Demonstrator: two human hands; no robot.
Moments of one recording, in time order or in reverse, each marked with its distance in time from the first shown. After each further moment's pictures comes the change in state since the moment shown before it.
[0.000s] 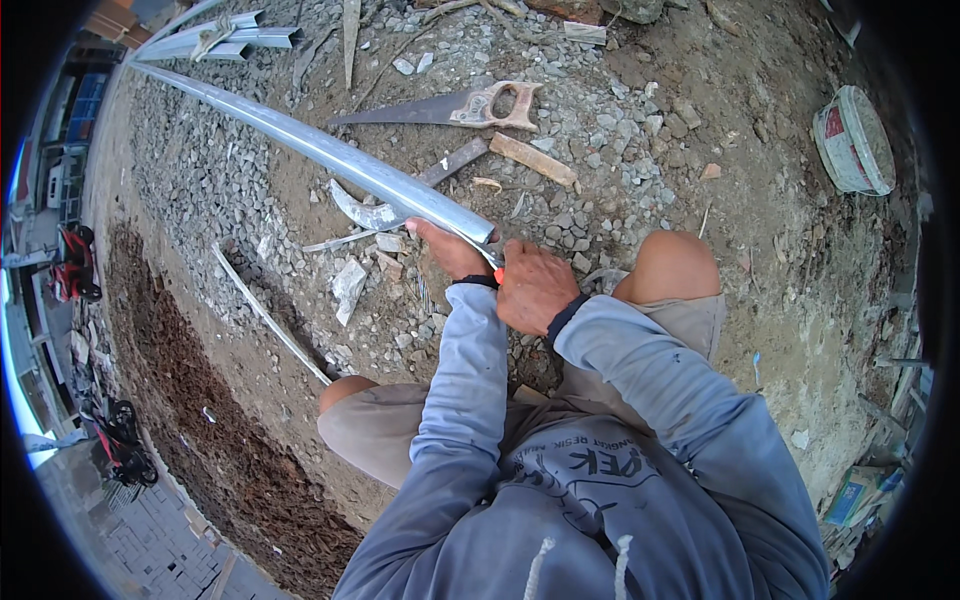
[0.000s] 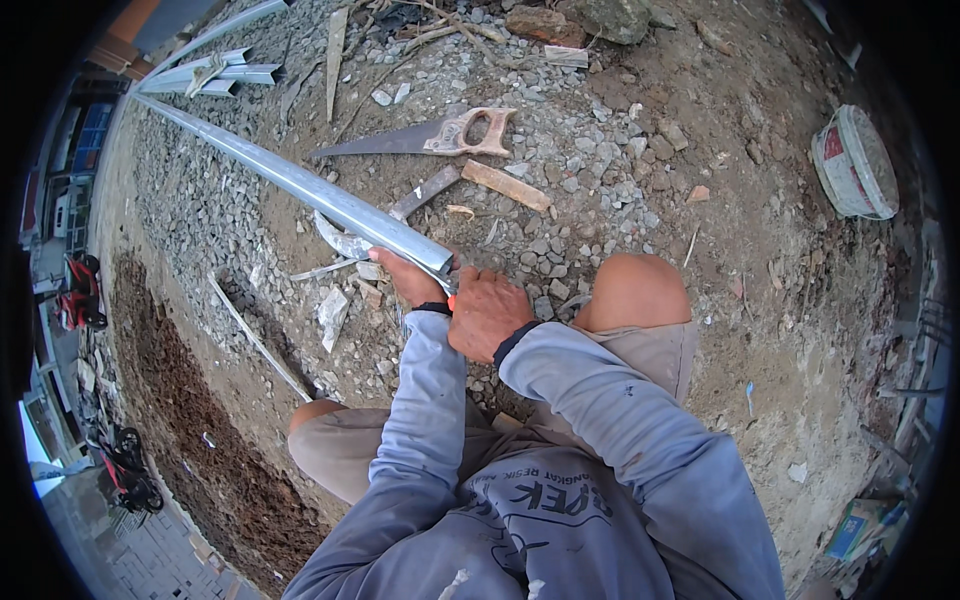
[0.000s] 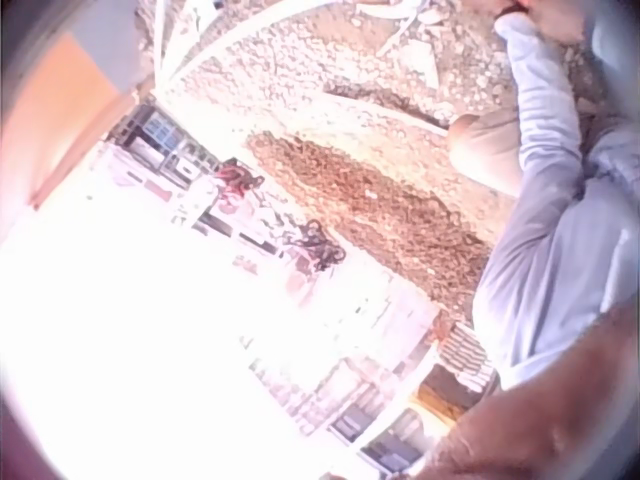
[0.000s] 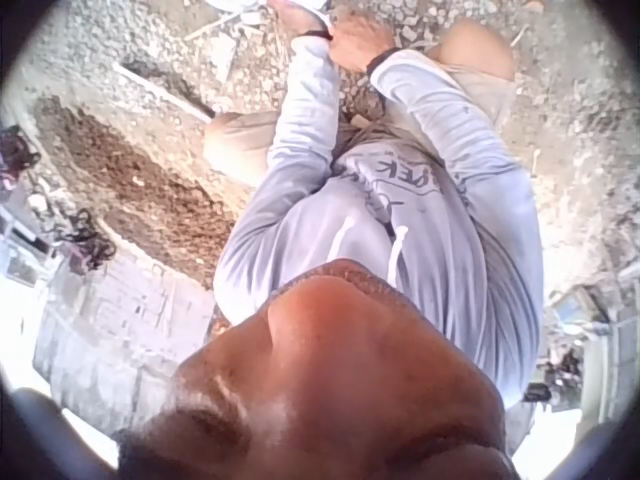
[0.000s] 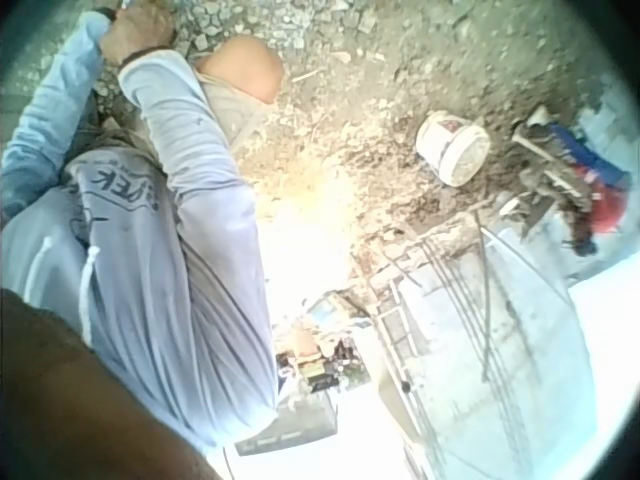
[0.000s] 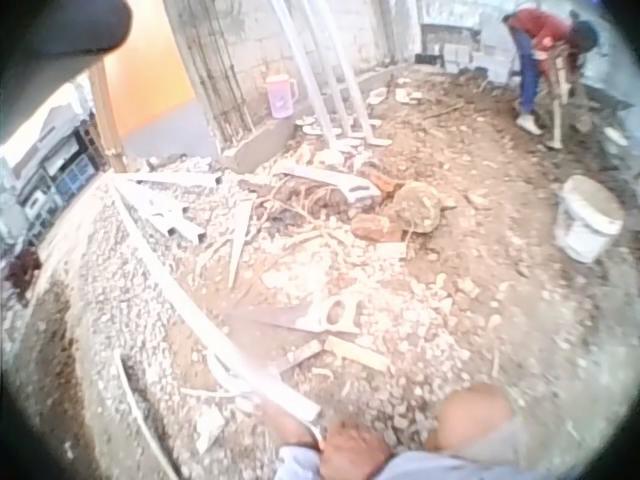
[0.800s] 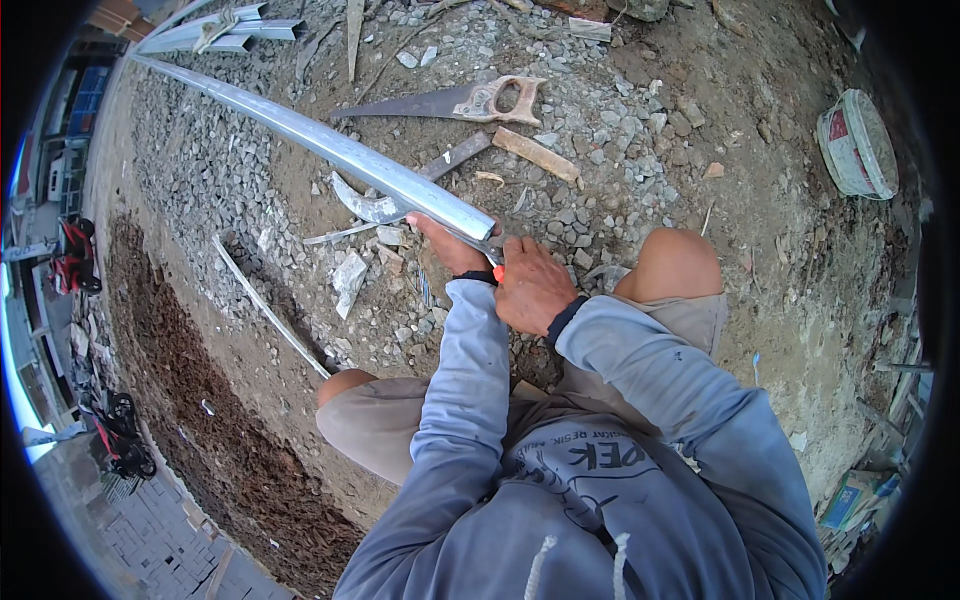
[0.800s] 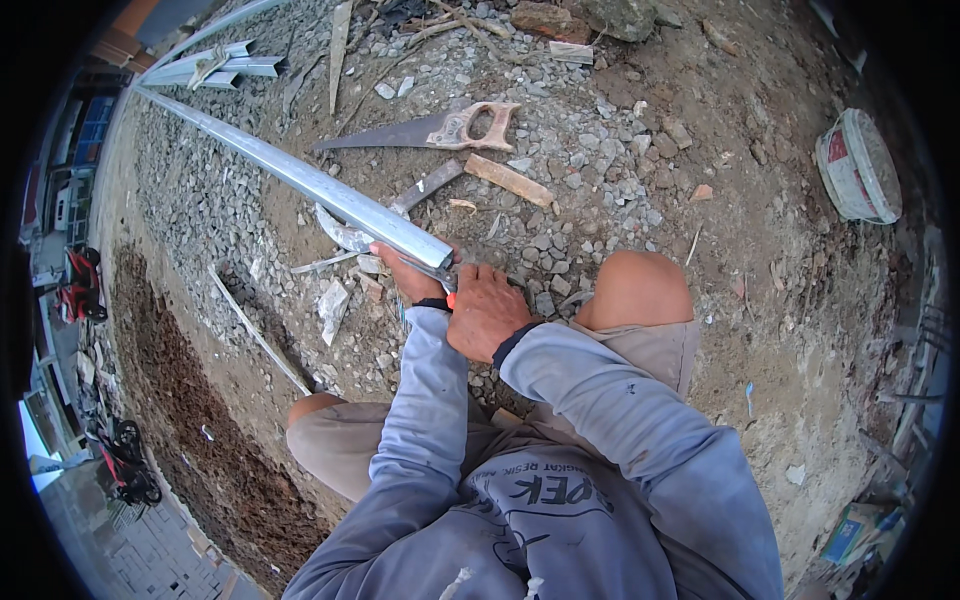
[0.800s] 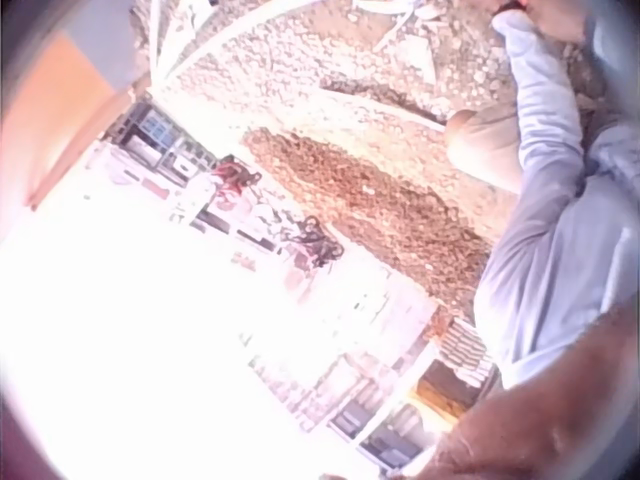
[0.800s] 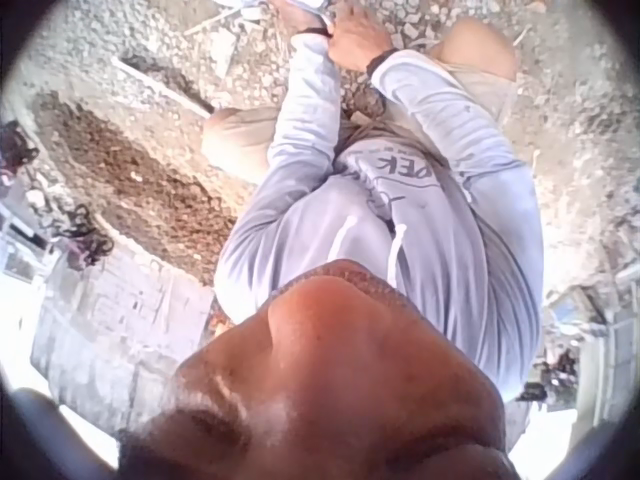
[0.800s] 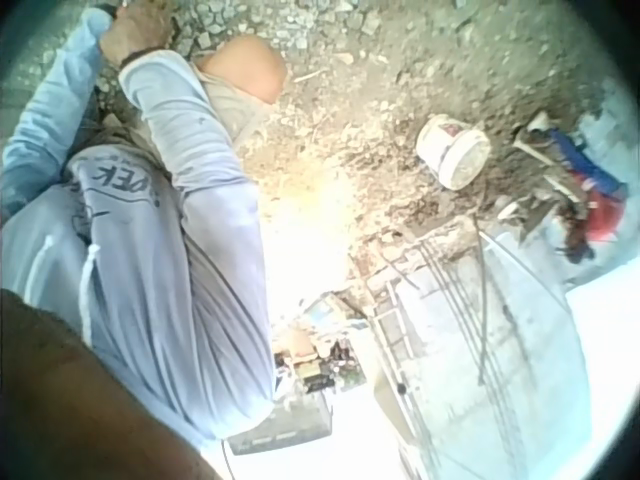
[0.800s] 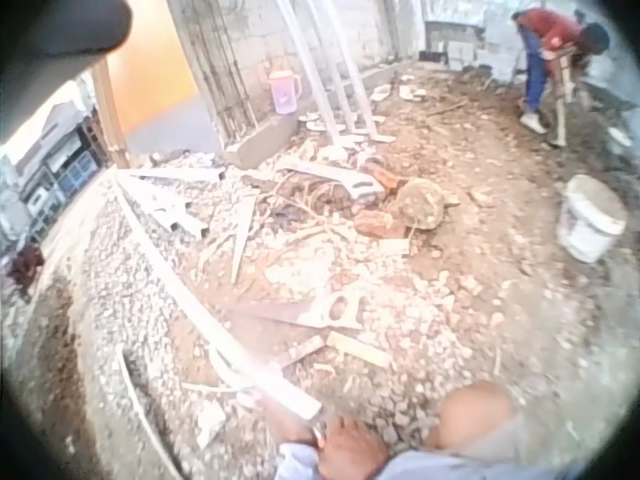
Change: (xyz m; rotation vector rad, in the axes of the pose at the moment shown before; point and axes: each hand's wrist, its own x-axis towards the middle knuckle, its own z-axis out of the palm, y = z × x) left_hand 0.004 -0.006 -0.007 -0.082 -0.072 0.009; right_hand -0.003 -0.005 0.003 0.085 -0.058 0.070
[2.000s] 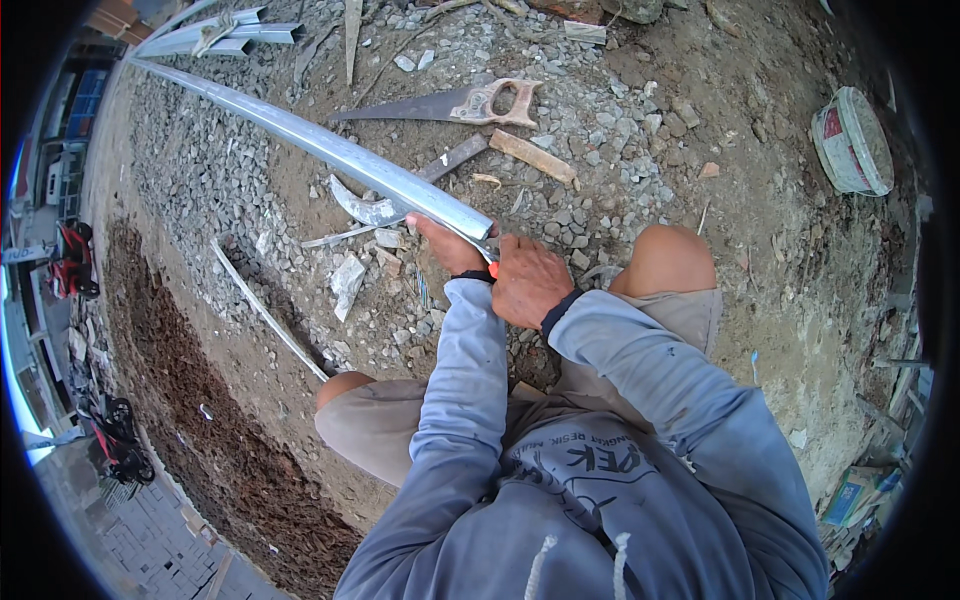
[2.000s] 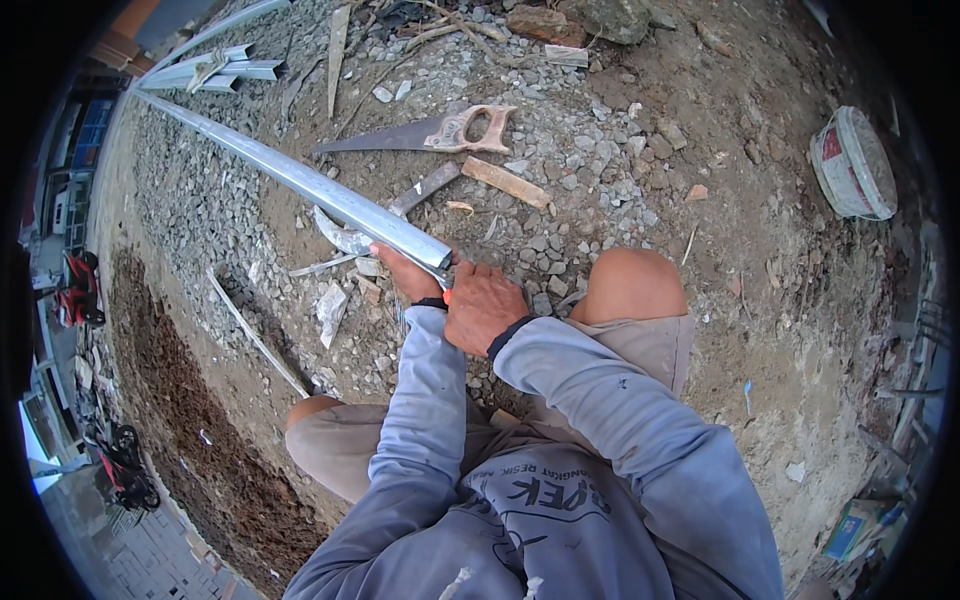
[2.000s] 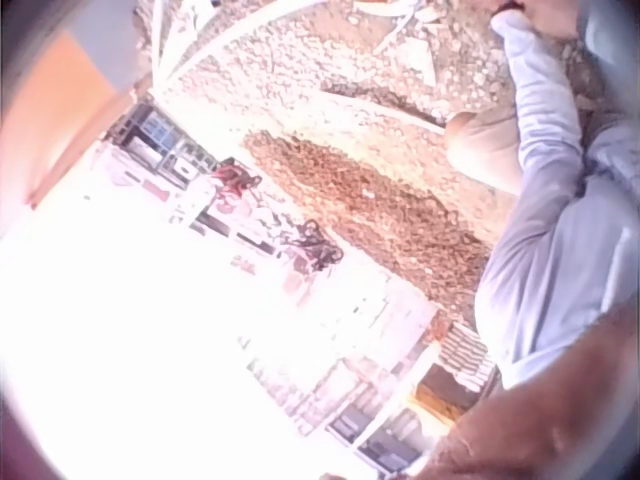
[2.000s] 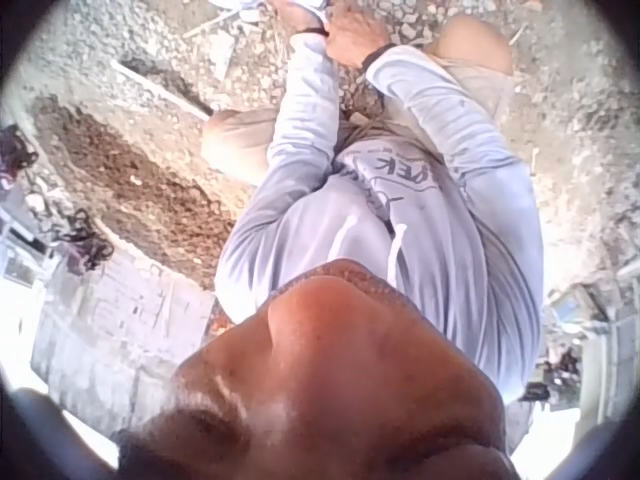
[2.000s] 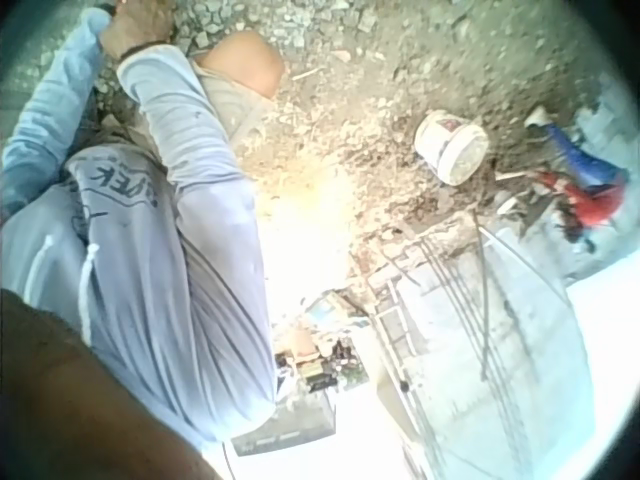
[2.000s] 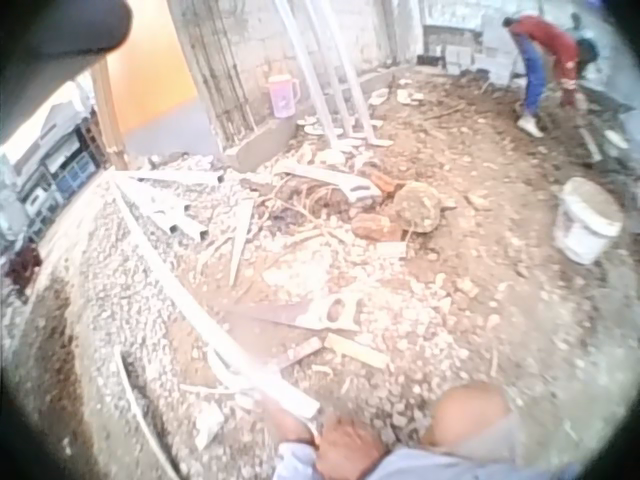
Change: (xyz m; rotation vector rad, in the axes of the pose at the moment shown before) left_hand 0.000 -0.002 -0.002 0.016 0.058 -0.012; right_hand 0.005 -0.001 -0.002 -0.088 0.018 -0.041
